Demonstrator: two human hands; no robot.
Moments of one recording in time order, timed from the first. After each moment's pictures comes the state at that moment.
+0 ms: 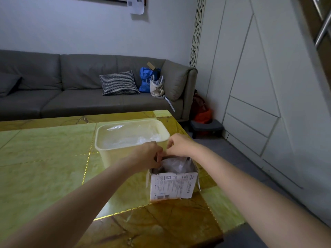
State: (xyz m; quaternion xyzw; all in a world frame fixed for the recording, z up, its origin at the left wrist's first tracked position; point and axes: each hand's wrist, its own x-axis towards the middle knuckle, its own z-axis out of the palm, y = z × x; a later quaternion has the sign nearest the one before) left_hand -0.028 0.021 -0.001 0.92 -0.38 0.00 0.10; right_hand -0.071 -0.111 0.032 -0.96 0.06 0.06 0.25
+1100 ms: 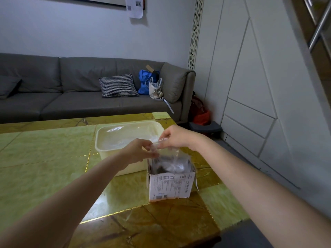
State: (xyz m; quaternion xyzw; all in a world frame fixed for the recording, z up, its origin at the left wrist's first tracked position) left_hand -0.035 0.041 0.017 0.86 -0.25 -0.14 0.41; right_hand -0.073 -0.107 0.059 -0.93 0.01 0.07 0.35
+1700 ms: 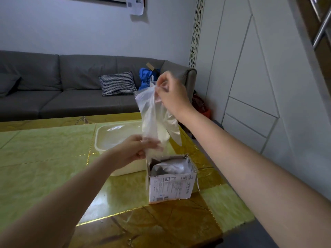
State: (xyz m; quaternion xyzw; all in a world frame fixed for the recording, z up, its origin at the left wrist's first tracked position) left_hand -0.027 0.054 0.017 0.70 -0.20 -0.27 0.63; right_hand -0.044 -0.085 0.120 -0.84 -0.07 -0.33 0.43
